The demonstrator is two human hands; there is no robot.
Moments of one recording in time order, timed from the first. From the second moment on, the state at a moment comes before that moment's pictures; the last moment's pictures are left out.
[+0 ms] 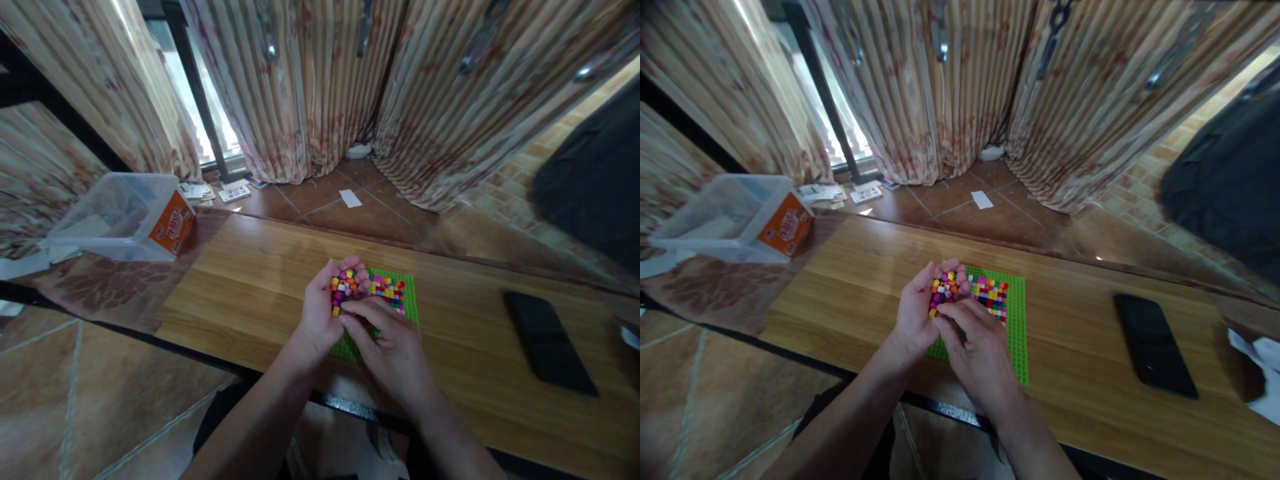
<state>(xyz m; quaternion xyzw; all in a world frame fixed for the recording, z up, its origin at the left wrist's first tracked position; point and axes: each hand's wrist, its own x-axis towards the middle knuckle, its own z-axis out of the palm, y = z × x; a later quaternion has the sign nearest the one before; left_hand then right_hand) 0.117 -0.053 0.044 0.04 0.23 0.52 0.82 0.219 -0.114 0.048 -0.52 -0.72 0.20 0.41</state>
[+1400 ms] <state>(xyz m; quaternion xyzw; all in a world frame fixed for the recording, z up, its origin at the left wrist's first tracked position) 0.115 -0.056 0.049 0.00 0.28 0.54 0.79 0.211 -0.117 0.053 -0.48 -0.76 0.21 0.38</state>
